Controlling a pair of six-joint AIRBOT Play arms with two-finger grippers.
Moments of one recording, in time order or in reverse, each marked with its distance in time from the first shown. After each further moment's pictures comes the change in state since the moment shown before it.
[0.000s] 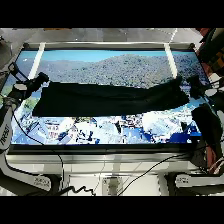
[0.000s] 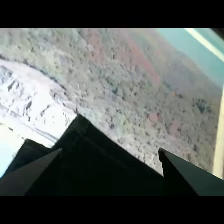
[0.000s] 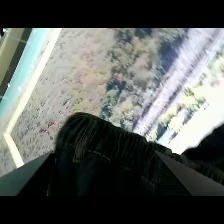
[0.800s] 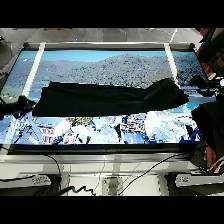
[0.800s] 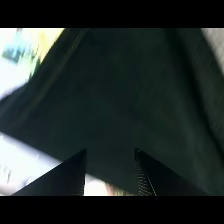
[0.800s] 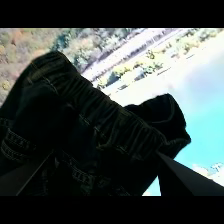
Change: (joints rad) left arm 0.409 0.217 -0.274 0.030 -0.774 -0.074; right arm -0.075 -0.009 0.216 -0.271 0.545 -0.158
